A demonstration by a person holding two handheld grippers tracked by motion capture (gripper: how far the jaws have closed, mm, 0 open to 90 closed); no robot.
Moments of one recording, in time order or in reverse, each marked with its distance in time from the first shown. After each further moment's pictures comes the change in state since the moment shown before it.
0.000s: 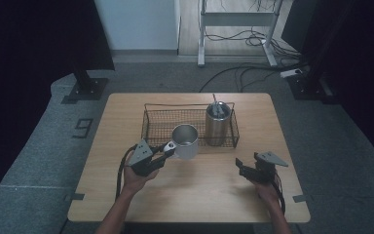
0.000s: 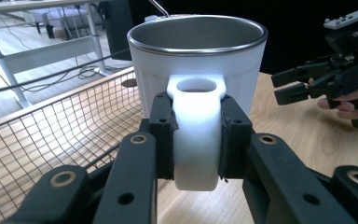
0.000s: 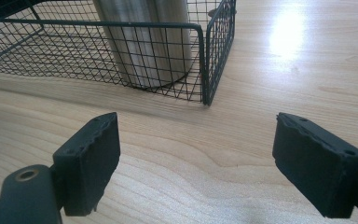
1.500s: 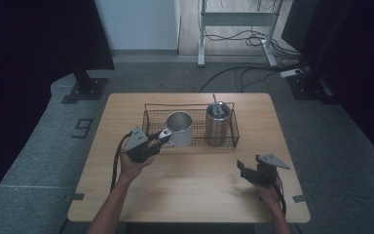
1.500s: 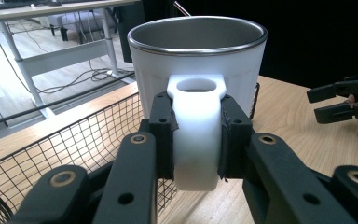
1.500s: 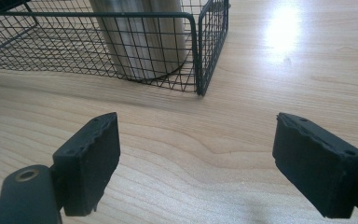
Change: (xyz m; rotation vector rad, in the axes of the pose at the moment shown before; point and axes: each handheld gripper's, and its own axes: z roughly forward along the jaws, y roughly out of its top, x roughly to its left) left arm 0.035 0.014 0.007 -0.008 0.040 -0.004; right arm -0.002 -0.006 -0.005 0.010 -0.018 0.008
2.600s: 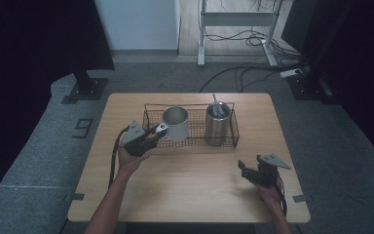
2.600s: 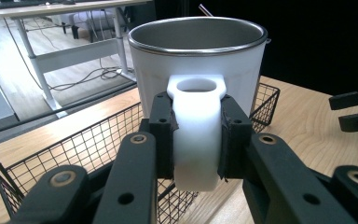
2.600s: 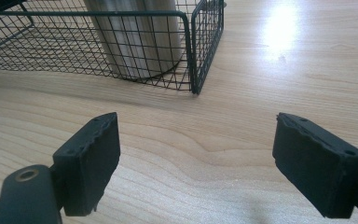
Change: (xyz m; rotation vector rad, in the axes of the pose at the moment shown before) left arm 0.018 0.003 0.005 0.004 0.036 -0.023; right arm -0.003 -0.001 -0.001 0.001 -0.007 0.006
